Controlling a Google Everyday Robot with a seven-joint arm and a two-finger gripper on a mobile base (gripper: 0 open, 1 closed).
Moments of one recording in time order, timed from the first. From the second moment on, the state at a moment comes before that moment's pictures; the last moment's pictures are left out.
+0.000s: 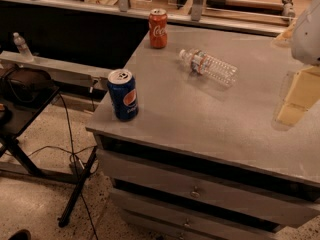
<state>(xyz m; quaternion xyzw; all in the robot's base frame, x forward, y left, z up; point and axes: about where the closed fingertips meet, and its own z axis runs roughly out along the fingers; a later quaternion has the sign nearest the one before) 0.438 -0.217 0.976 -0.60 0.78 -0.03 0.16</state>
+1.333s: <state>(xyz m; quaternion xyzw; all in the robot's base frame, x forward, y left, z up) 0.573 -0.187 0.969 -0.56 0.81 -0.05 0.15</state>
